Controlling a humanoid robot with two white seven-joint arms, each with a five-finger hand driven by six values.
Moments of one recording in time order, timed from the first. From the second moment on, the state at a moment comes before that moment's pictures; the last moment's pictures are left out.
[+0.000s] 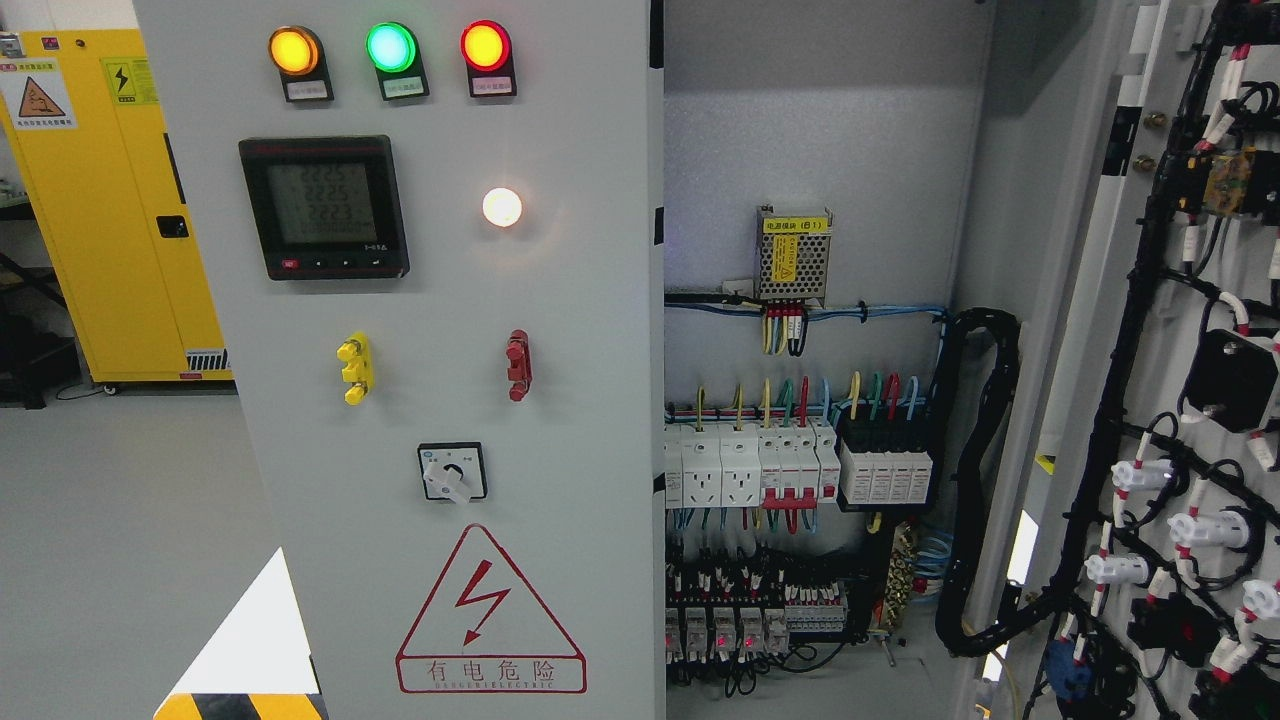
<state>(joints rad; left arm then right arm) -0.02 0.08 -0.39 -0.27 0.29 -0.04 0.06 0.09 0.00 0.00 -0.11 0.04 0.02 -0.02</state>
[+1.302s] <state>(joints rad) -0.04 0.01 -0.29 -0.03 0.36 -0.06 0.05 0.61 -0.10 0.10 -1.34 0.04 -0.09 -0.02</state>
